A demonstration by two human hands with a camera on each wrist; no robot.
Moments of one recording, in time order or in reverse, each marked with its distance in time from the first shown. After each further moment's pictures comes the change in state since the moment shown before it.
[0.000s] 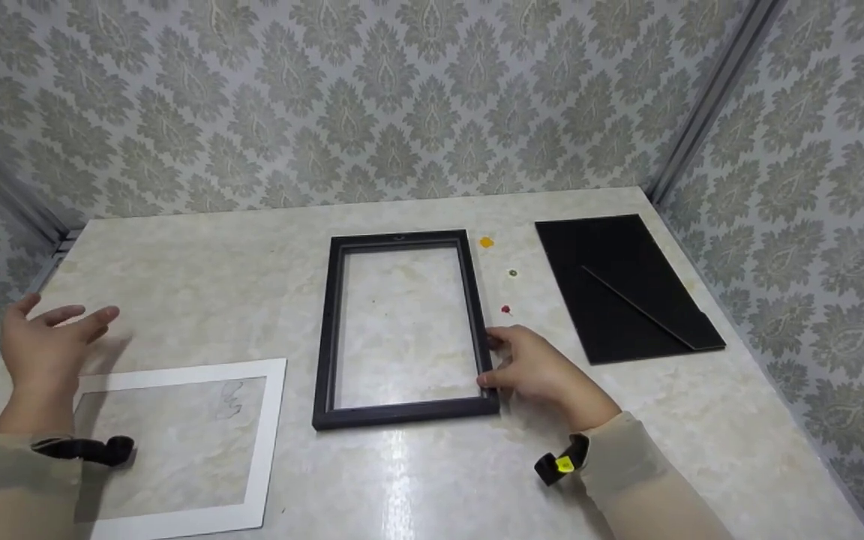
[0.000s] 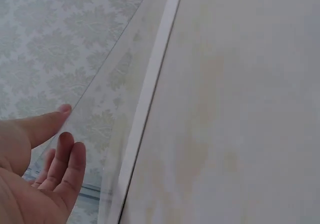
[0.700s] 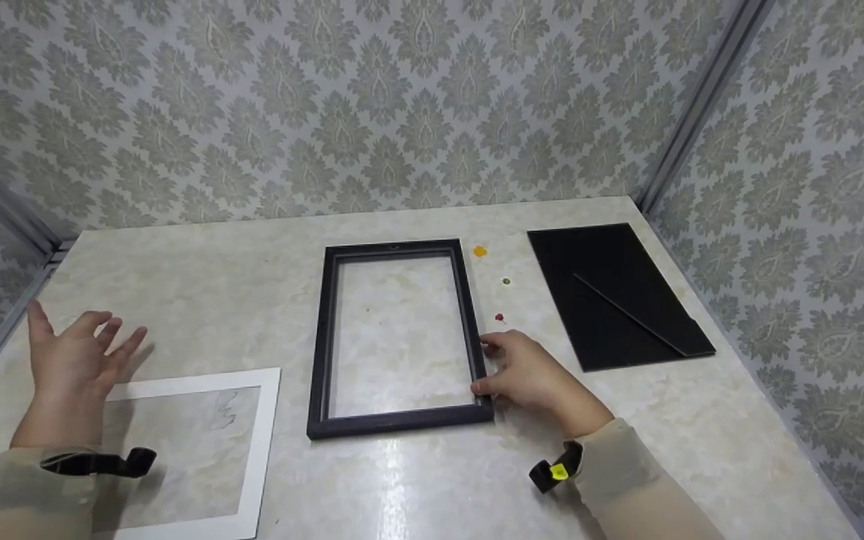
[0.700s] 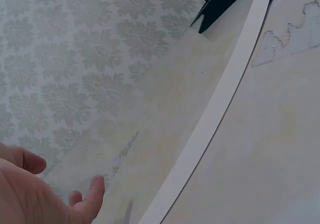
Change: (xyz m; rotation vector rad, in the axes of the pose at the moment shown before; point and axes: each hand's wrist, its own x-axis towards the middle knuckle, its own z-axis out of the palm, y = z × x) left_hand -0.039 0.009 0.037 -0.587 -0.146 -0.130; right_hand -0.001 -0.003 0.000 0.022 0.033 0.066
